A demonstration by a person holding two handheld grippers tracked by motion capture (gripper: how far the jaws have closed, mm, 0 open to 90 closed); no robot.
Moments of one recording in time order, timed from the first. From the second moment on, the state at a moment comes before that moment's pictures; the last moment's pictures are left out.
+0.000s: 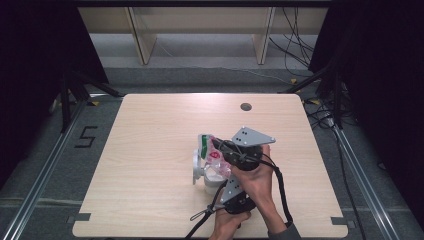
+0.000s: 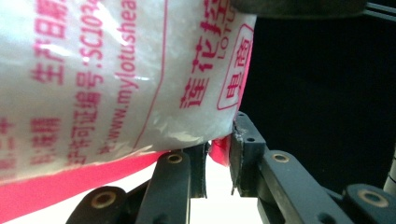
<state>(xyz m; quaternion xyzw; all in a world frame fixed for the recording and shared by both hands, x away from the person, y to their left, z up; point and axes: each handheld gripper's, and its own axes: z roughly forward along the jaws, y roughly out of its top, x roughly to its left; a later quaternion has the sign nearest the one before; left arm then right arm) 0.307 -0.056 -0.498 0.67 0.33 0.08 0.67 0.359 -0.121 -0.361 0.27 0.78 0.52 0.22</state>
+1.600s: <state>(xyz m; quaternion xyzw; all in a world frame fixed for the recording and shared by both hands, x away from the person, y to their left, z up) 0.307 -0.054 -0.498 0.66 0.33 0.08 0.67 0.359 -0.119 -0.361 0.27 0.78 0.52 0.22</state>
